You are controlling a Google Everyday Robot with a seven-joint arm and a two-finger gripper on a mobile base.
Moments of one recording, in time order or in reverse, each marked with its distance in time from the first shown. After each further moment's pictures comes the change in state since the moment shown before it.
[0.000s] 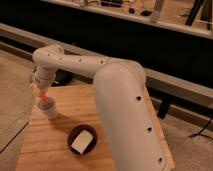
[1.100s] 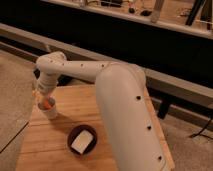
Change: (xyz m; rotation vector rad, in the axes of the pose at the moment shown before) arm 0.027 0.006 0.024 -0.043 0.046 -0.019
